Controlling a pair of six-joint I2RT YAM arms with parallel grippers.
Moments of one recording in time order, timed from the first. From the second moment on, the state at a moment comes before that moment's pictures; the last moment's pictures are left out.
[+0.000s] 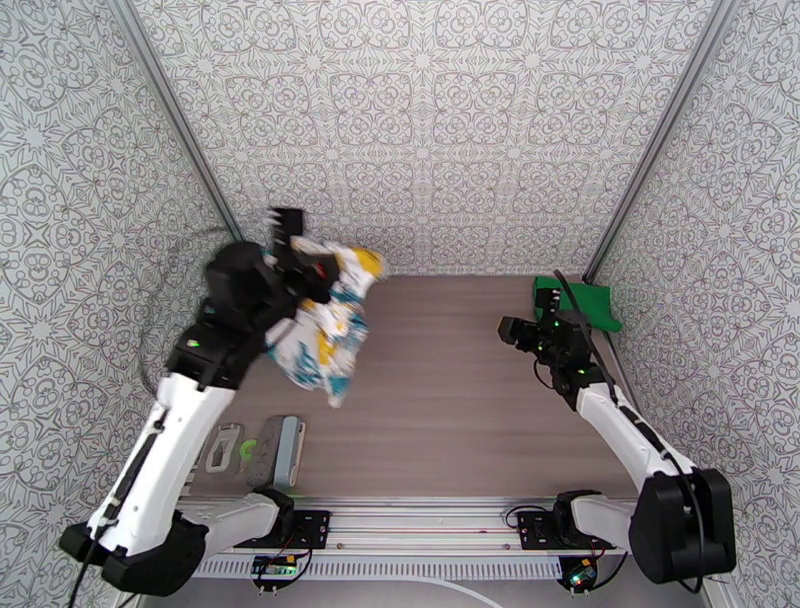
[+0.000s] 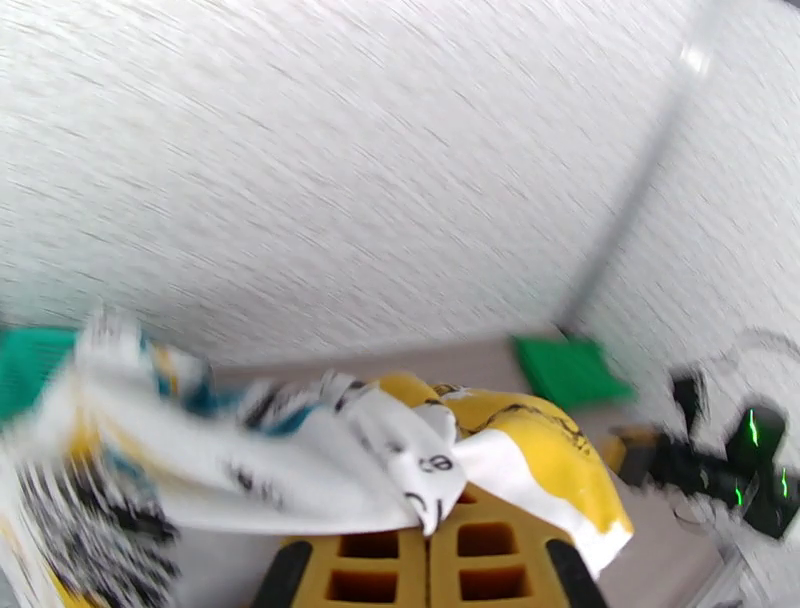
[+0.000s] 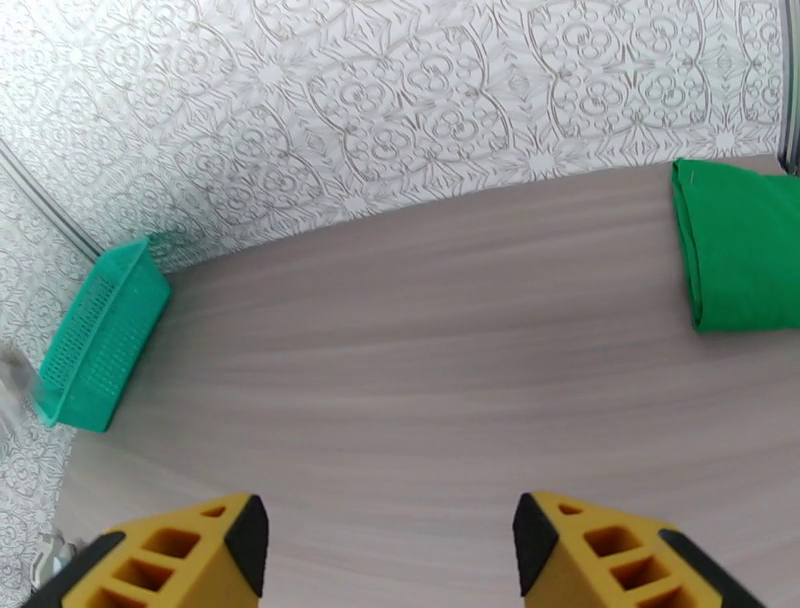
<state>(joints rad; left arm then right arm) -0.51 1.22 1.46 -0.46 0.10 -0.32 0.10 1.19 0.81 -0.01 -0.25 0.39</state>
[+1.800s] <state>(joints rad) -1.18 1.64 0.91 -0.42 -0.34 -0.60 0.36 1.56 0.72 -0.35 -0.43 0.55</state>
